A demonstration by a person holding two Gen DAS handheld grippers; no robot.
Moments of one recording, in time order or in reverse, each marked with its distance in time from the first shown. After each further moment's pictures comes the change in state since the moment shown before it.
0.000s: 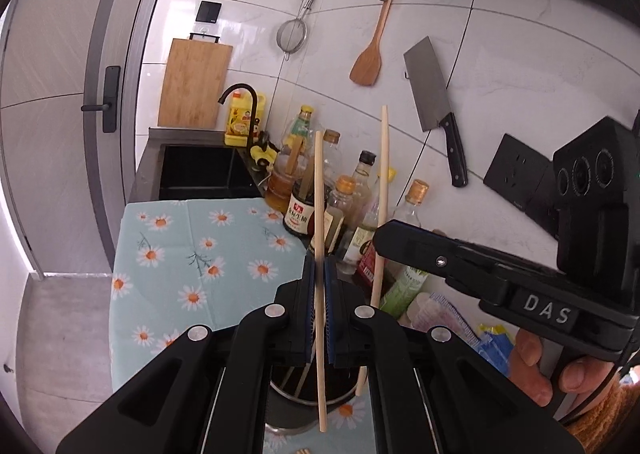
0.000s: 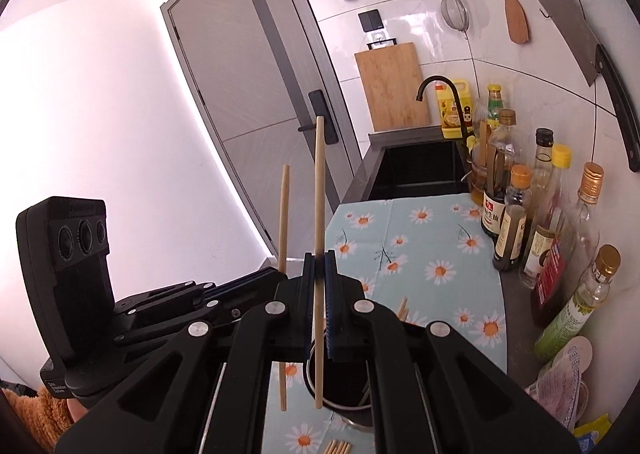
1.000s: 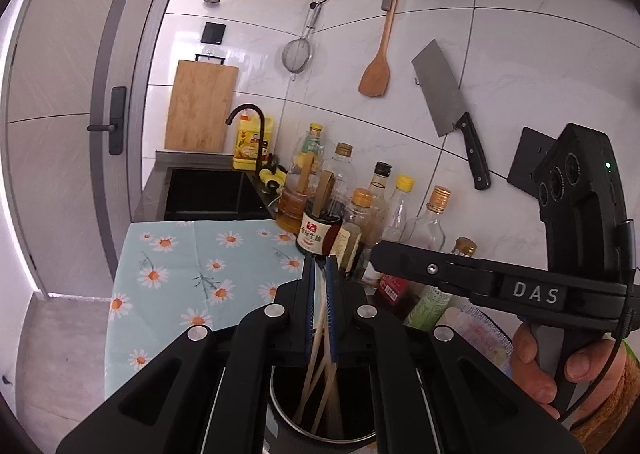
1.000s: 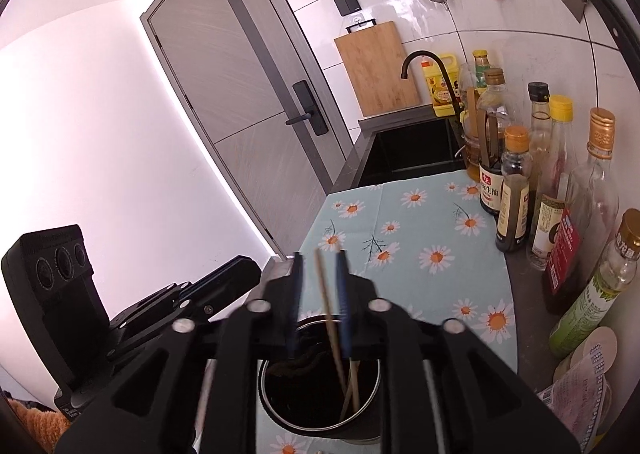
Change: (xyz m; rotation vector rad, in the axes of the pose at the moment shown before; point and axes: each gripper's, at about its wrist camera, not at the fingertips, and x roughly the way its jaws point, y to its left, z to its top) left arm 0.031 0.008 -0.025 0.036 -0.104 0.059; right arm 0.033 -0.048 -0.021 0.097 0.032 0.029
